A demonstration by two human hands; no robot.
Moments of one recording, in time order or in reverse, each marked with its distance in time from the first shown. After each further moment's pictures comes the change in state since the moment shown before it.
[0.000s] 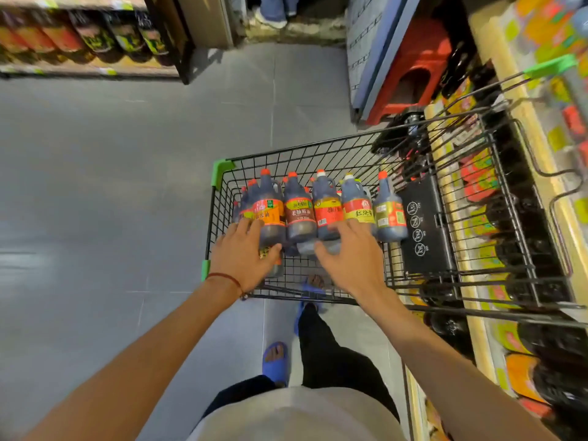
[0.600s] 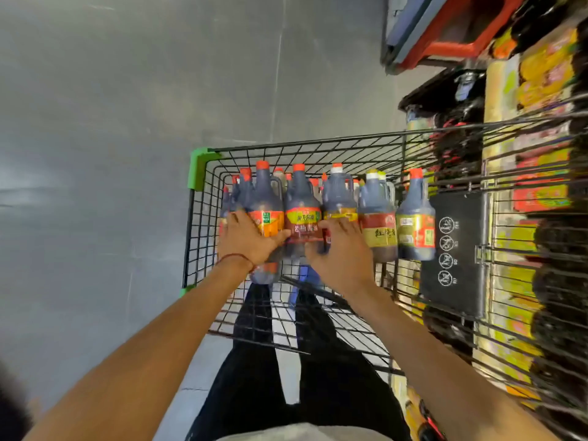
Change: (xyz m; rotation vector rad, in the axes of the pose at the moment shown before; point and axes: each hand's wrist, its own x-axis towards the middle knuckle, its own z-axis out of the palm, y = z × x) left_hand 0.148 -0.026 0.093 -0.372 -0.347 -0.606; right_hand 0.130 0.023 0.078 -0.011 -0.311 0.123
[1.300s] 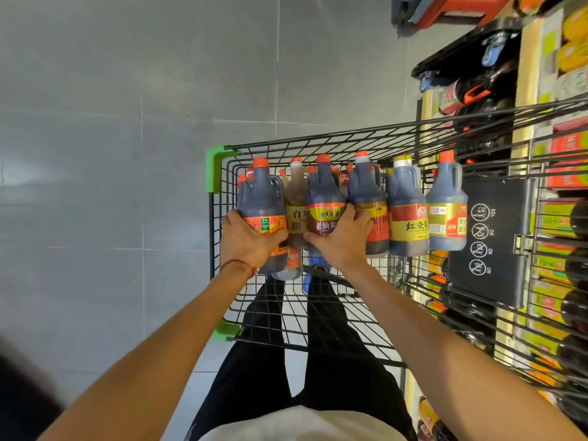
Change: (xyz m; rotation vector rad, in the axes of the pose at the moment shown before) left_hand 0.018 -0.035 -0.030 -0.202 0.047 -0.069; right_hand 0.050 -0.024 0.077 0.144 -0.053 0.429
